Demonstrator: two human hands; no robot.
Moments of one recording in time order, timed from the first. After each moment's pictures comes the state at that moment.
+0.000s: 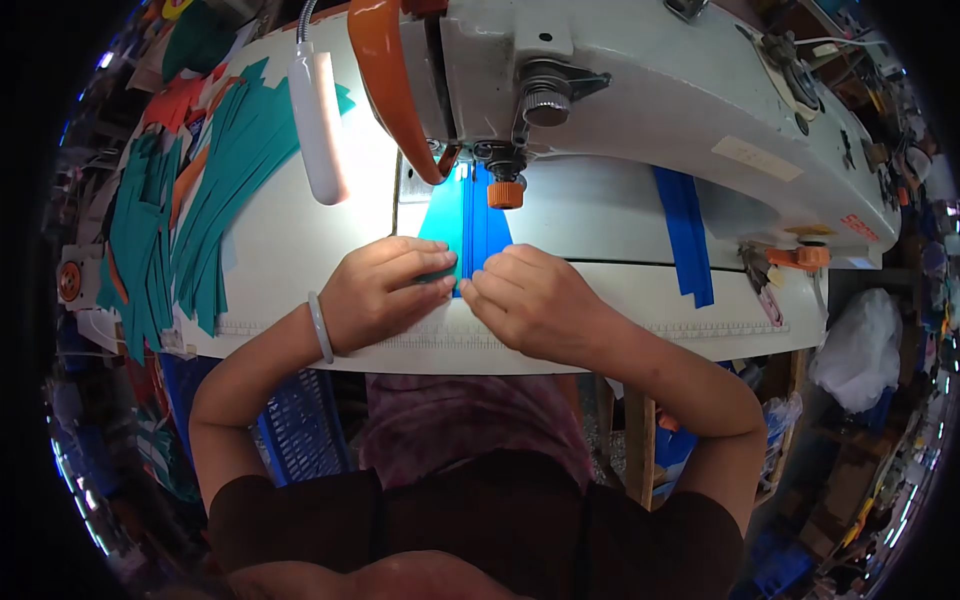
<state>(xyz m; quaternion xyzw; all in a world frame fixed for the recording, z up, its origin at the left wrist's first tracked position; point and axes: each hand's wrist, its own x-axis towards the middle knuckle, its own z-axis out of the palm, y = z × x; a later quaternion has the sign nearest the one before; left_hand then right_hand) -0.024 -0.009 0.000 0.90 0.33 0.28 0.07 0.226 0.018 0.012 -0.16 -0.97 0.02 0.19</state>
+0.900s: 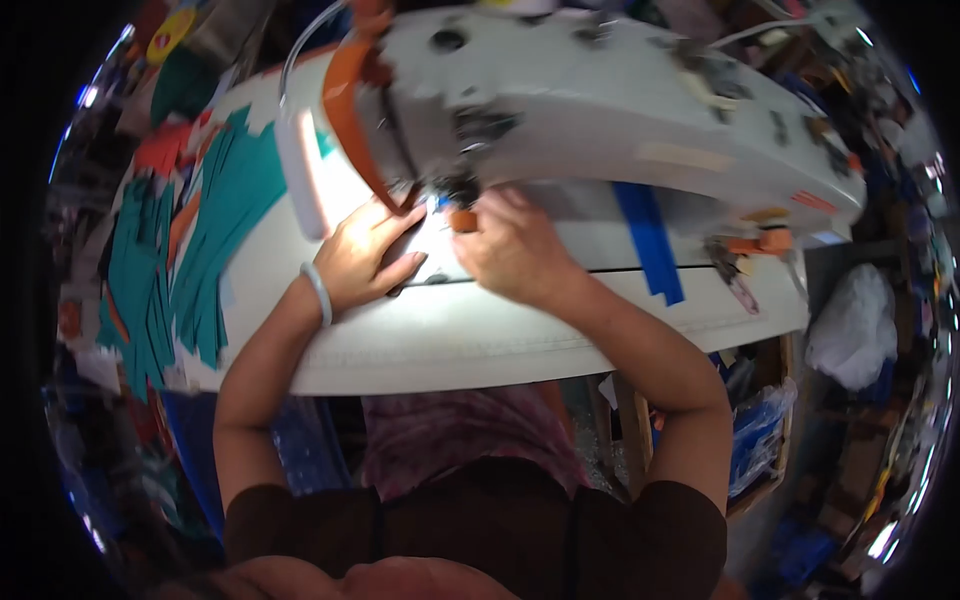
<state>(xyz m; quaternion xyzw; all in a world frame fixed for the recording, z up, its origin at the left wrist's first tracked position) -0.040 0.041 -0.003 0.89 0.40 0.22 0.03 0.213 0.068 -0.002 -0.27 -0.92 -0.08 0.27</state>
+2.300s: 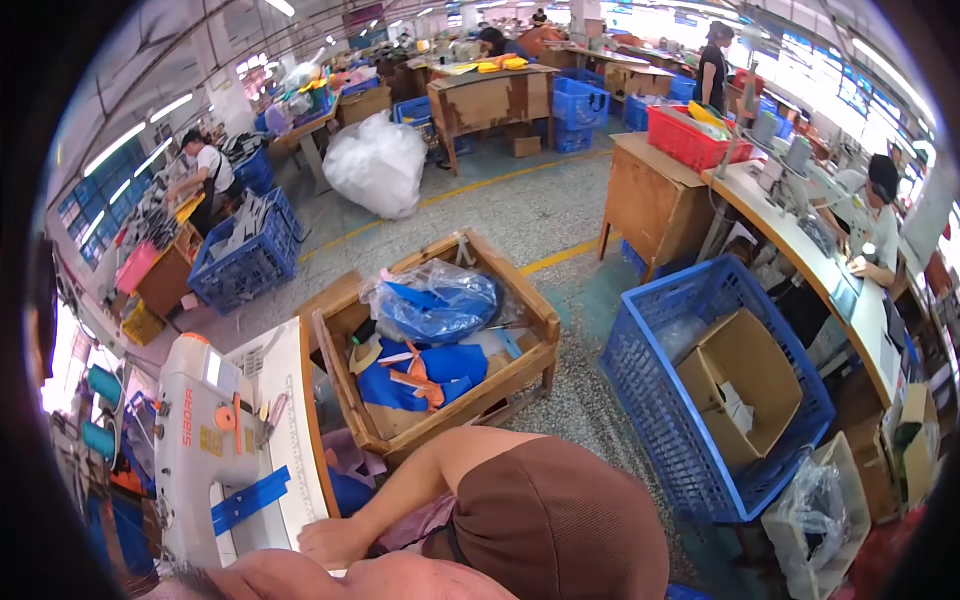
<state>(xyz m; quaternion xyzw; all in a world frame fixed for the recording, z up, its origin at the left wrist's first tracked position) 0.272 0.146 0.025 0.97 0.10 0.22 0.00 0.264 -0.078 -0.040 -0.45 -0.78 -0.06 0.43</state>
